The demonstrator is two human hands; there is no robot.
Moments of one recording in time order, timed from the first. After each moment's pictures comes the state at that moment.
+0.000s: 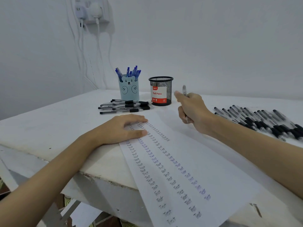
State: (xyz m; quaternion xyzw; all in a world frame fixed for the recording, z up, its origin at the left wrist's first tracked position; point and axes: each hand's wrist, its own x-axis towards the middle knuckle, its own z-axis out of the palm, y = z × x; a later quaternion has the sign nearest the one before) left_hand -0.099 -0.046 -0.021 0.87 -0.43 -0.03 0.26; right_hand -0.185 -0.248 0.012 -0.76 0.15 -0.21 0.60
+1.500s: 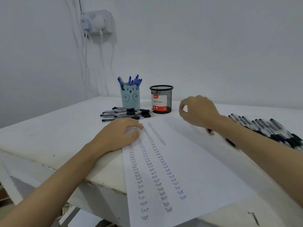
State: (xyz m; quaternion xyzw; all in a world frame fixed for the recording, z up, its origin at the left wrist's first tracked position) left_hand -0.100 -0.049 -0.020 0.88 -0.39 0.10 0.26; right_hand -0.174 -0.288 0.018 -0.95 0.08 -0.29 0.01
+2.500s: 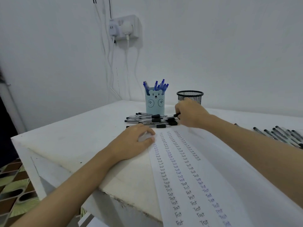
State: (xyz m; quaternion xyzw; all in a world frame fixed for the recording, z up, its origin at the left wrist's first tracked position) left_hand -0.062 -0.017 -0.034 0.88 -0.39 0.11 0.27; right_hand -0.072 -0.235 0.019 -0.97 -0.01 -0.23 -0.03
